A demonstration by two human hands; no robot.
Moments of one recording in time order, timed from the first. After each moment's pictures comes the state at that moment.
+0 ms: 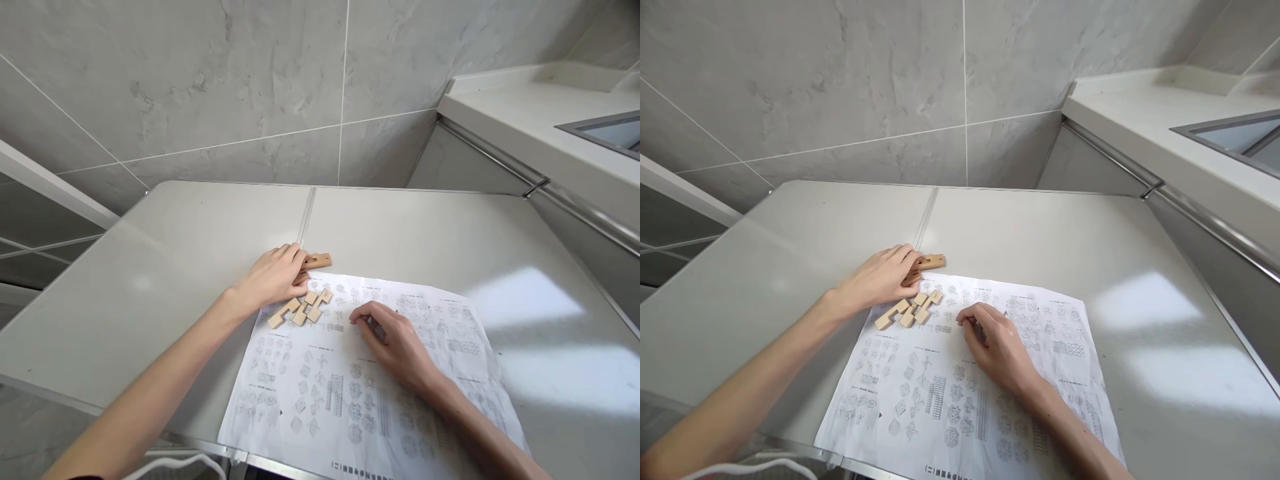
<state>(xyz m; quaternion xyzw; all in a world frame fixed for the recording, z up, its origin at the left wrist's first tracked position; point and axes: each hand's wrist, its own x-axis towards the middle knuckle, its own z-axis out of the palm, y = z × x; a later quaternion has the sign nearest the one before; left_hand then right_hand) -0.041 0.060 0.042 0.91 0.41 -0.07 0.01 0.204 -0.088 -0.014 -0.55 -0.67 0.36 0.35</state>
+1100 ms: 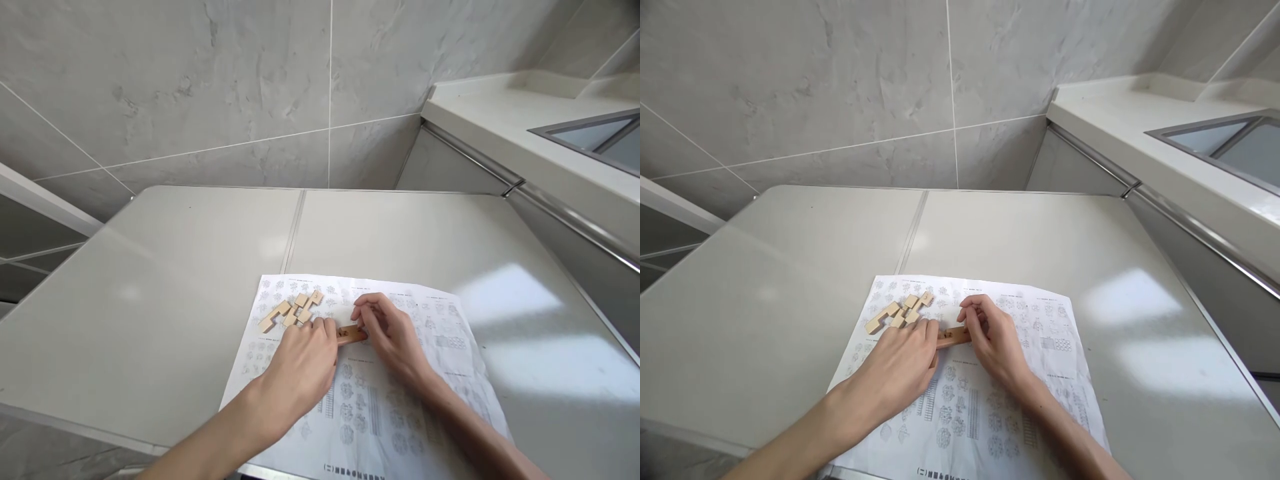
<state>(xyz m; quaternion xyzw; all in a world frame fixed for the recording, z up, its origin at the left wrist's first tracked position) 0.025 -0.067 0.065 0.90 0.39 -0.20 0.07 0.205 -0.088 -0.023 -0.56 -0.55 0.41 0.45</state>
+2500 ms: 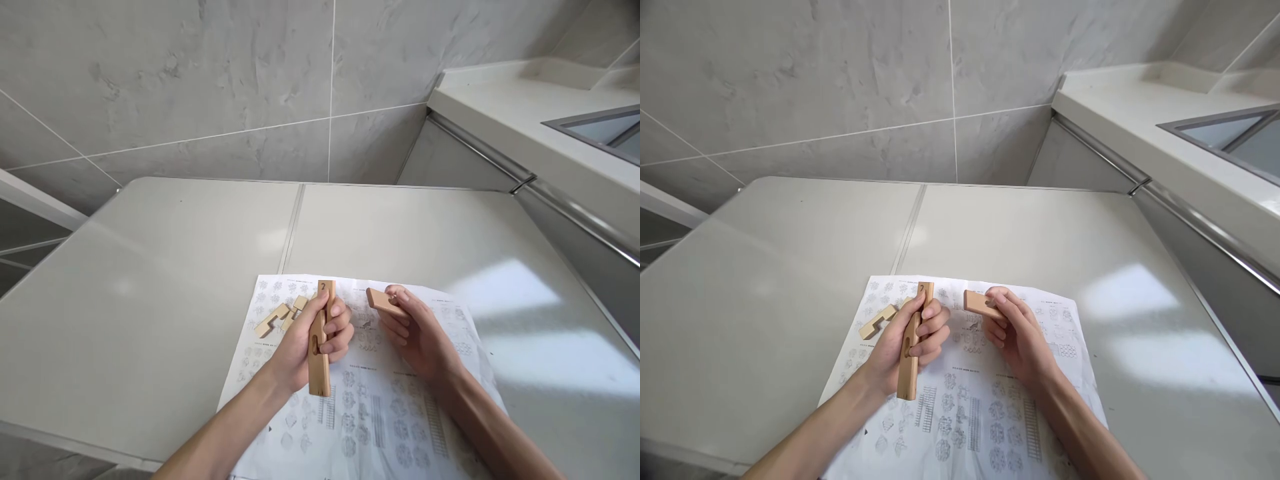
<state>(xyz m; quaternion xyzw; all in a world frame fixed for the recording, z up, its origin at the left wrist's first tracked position) 0.025 -0.036 0.021 0.18 0.24 0.31 0.90 0.231 -0.074 -0.016 -0.44 -0.24 0.65 0.57</state>
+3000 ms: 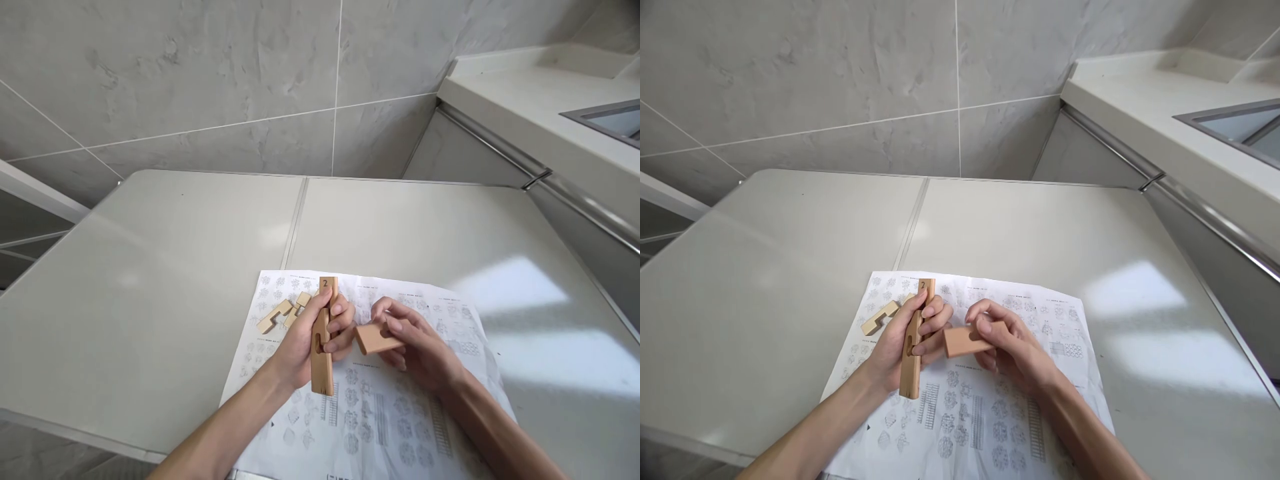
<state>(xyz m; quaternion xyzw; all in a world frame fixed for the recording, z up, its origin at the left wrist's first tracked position) 0.024 -0.036 0.018 0.20 0.26 0.31 0.89 0.229 -0.084 -0.013 -0.37 -0.32 0.75 0.44</state>
